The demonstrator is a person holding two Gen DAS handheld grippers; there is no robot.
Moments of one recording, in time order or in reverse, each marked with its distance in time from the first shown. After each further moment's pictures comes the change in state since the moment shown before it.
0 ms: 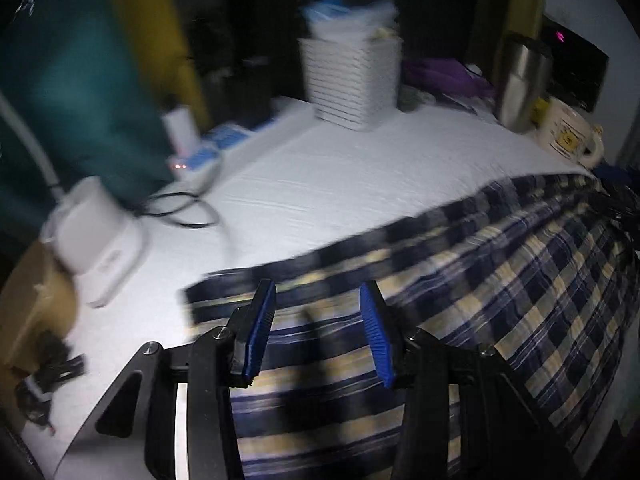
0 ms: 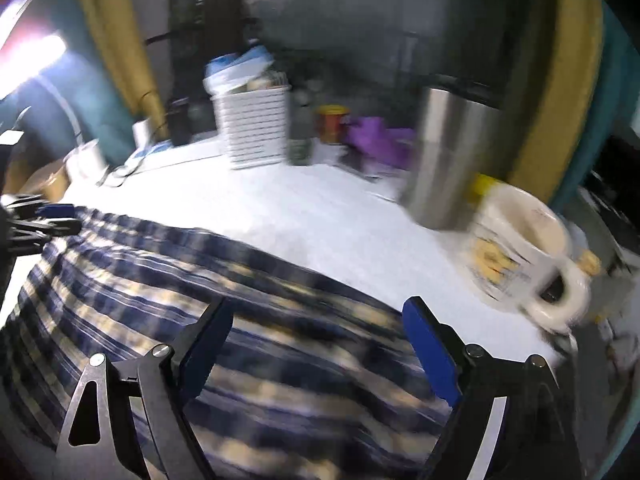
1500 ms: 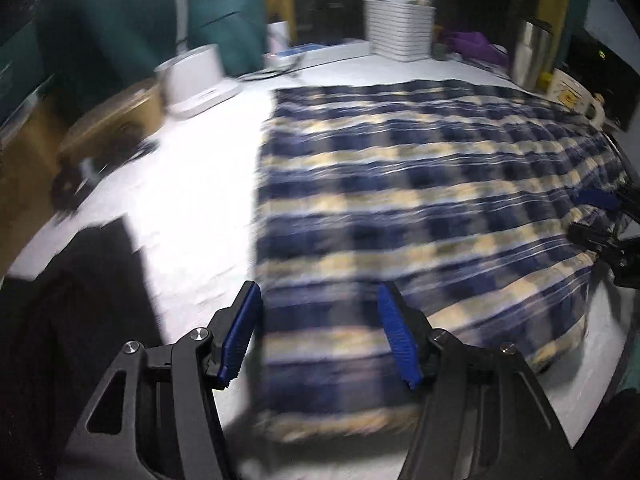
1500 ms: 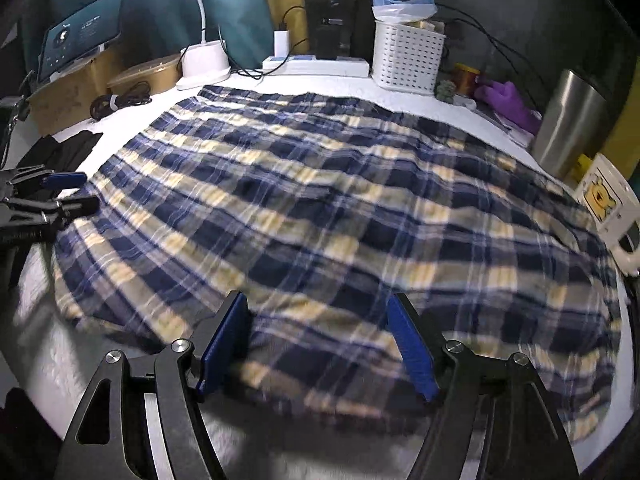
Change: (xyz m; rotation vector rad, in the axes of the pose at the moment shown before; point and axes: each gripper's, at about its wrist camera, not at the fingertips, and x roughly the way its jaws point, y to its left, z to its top) left arm -0.084 0.003 -0.177 -0.218 0.043 0.168; right arm -0.037 0.114 -0.097 -0.141 0.140 0.153
